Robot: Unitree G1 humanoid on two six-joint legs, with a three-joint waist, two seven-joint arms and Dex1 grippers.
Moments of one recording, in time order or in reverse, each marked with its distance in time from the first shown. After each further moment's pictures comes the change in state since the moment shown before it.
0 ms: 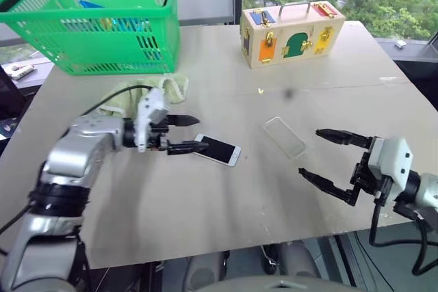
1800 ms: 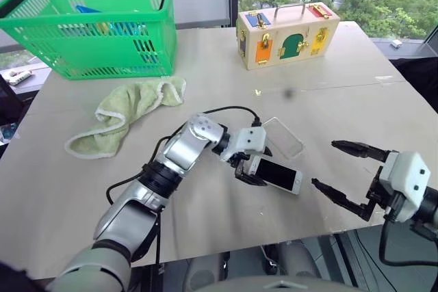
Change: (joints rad) left arm -0.227 -0.398 -0.329 0.085 0.314 -0.107 -0.130; right arm 0.180 -0.010 -0.128 -0.096 -0.010 0.023 -0.039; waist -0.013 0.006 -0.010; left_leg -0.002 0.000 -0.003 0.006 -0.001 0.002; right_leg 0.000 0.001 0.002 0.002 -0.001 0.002
